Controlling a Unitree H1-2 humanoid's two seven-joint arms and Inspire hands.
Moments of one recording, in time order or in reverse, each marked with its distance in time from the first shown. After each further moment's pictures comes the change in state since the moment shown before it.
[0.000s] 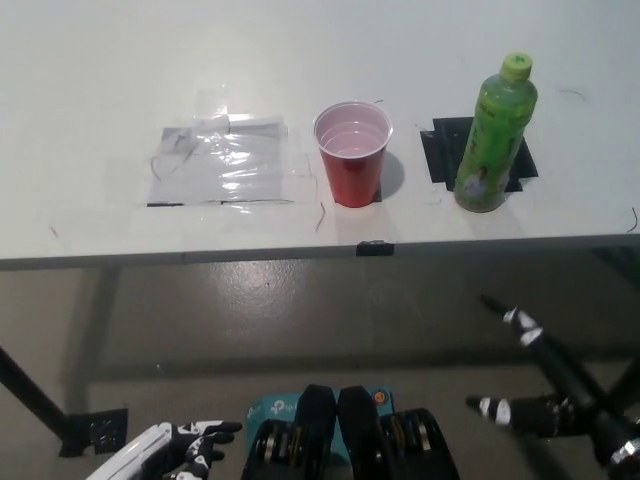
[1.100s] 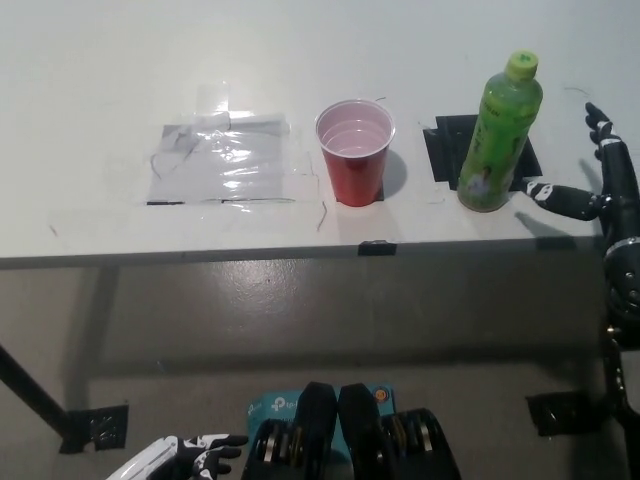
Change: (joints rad) left_arm 0.021 -0.018 0.002 0.000 -0.005 0.002 -0.027; right_arm -0.500 0.159 -0.280 0.513 -0.007 0.165 -0.244
